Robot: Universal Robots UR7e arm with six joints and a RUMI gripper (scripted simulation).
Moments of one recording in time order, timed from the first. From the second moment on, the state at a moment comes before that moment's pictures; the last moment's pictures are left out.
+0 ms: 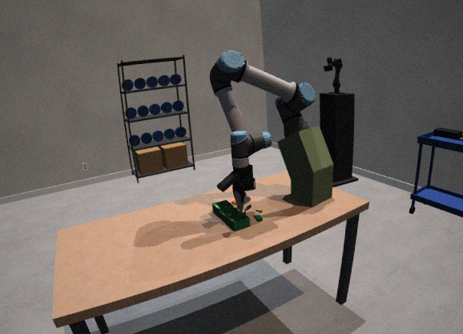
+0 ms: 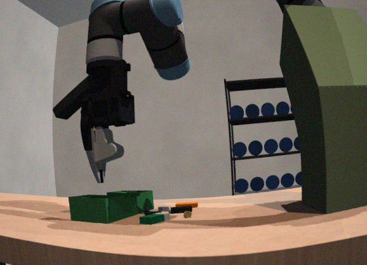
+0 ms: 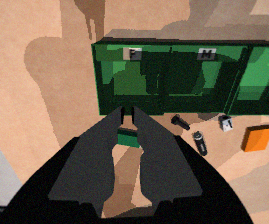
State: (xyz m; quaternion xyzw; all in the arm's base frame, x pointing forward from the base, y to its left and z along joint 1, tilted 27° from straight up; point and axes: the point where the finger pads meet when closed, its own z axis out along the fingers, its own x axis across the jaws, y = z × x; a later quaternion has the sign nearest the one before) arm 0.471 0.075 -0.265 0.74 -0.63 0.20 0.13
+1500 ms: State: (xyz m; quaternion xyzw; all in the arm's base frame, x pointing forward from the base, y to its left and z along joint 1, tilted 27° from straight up) arm 0.449 0.109 -0.153 0.77 -0.59 0.19 0.15
